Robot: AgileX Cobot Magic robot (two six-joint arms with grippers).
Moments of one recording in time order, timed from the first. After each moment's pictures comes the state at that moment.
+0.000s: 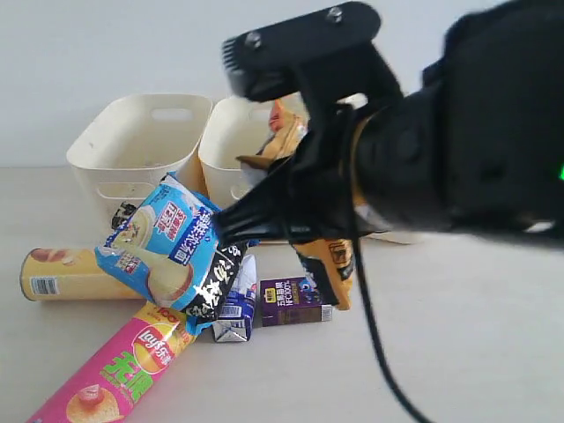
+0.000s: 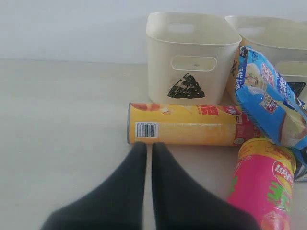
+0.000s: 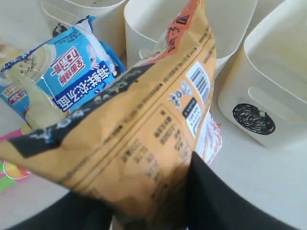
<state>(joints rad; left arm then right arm) -0.03 0.00 0.00 -0.03 0.31 -0.01 1.09 1.36 -1.06 -0.86 0.74 1.07</state>
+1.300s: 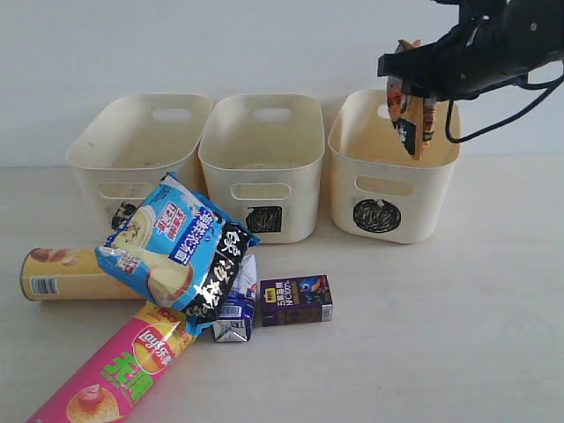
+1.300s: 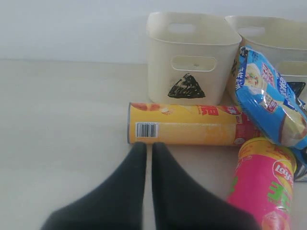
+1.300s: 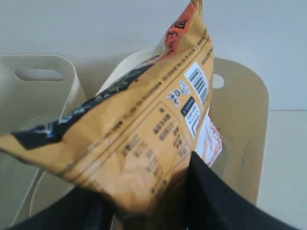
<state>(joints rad) -0.03 0.00 0.00 -0.03 0.31 -0.01 0.24 1.84 -1.45 -0.06 0.25 0.23</state>
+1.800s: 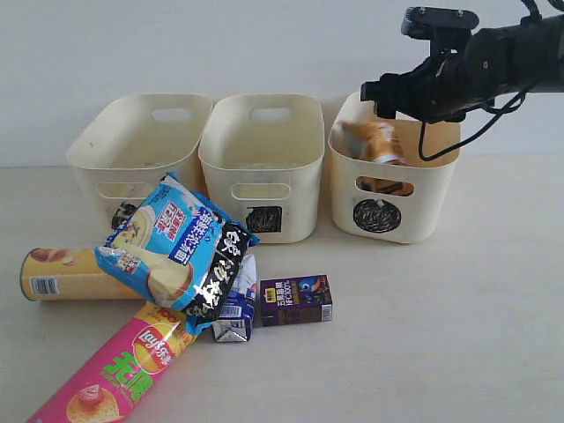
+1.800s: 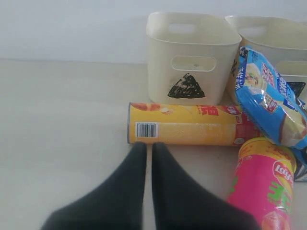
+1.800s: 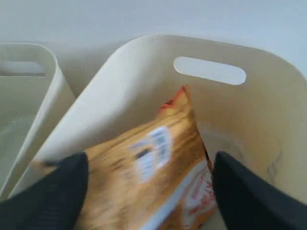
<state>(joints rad) -0.03 0.00 0.00 -0.03 0.31 -0.01 0.24 2.01 -1.56 -0.03 0.20 0.21</state>
